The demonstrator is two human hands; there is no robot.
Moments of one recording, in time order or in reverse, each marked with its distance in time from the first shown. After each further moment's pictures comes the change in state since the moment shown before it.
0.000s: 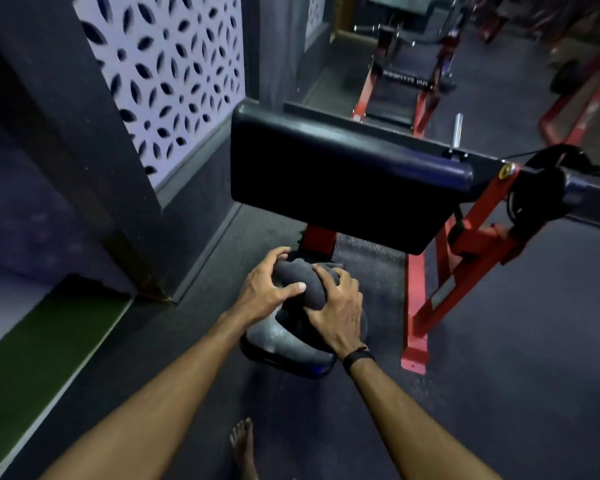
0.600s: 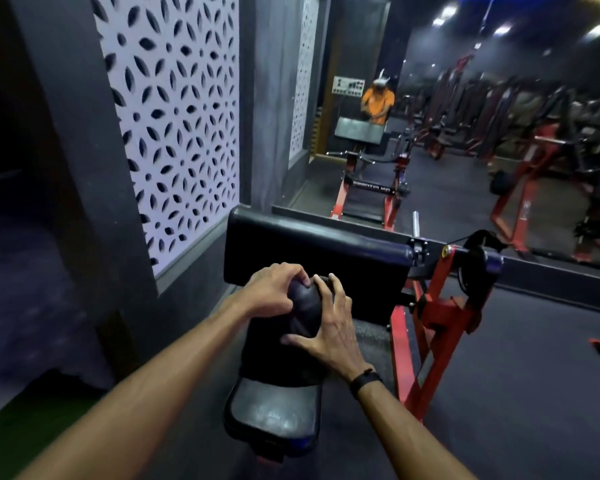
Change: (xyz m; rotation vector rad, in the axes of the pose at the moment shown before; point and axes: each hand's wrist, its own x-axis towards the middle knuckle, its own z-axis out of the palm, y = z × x) left_hand -0.020 0.183 -0.043 0.685 -0.088 0.322; right_hand 0.010 -0.036 -0.128 0.164 0.072 -0.268
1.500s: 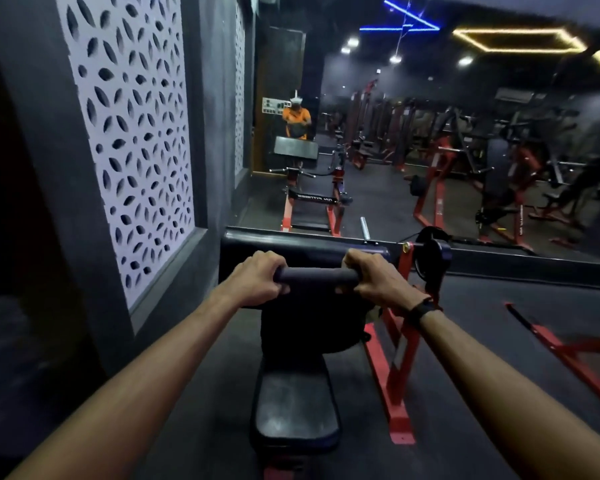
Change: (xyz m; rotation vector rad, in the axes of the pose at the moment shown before) left_hand -0.037 -0.070 -0.104 0.030 0.041 0.159; right_hand 0.056 -0.109 -0.092 -0.261 -0.098 0.098
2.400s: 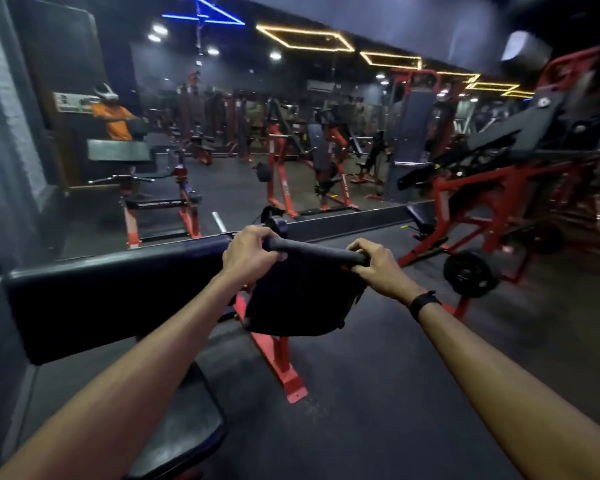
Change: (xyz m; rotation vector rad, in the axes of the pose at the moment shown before) left_hand 0.024 0.261 0.072 -0.429 -0.015 0.225; right_hand -0.244 0.085 -0.146 0.018 0.386 0.561
